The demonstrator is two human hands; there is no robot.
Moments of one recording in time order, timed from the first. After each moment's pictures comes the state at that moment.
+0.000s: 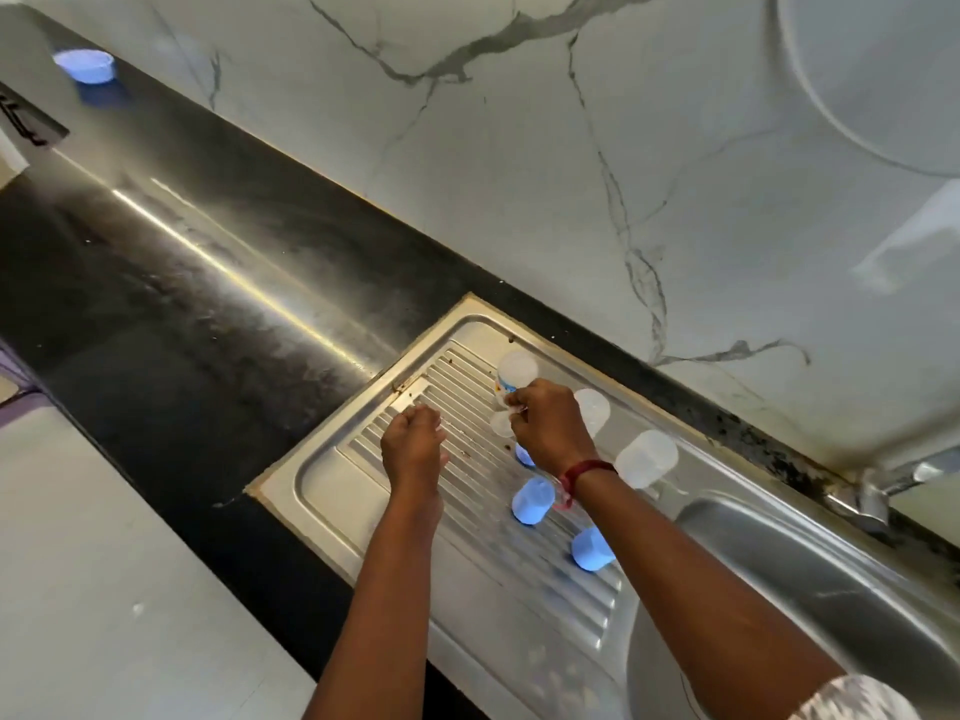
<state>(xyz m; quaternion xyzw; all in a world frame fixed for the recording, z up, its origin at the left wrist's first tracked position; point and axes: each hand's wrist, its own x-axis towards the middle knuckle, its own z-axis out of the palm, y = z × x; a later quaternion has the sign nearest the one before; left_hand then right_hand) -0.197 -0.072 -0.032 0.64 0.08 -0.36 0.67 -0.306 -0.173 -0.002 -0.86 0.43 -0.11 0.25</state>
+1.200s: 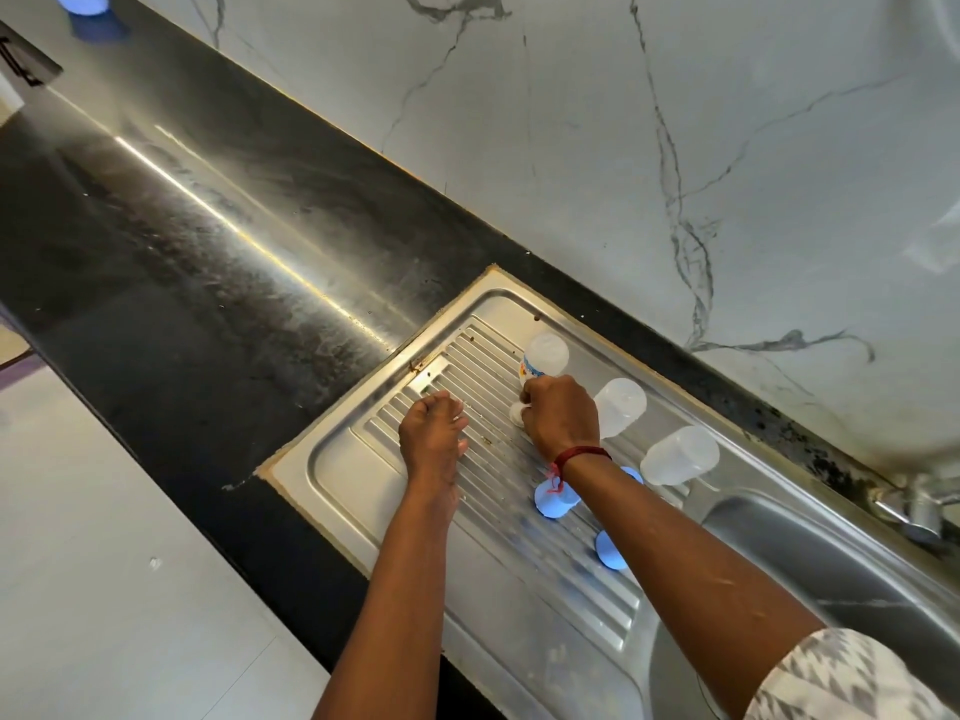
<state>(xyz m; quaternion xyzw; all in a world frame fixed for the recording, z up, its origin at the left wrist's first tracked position) -0.186 -0.080 -0.058 0.63 0.10 -0.39 0.67 -0.280 -0.186 -0.051 -0.87 0.48 -0.03 0.14</state>
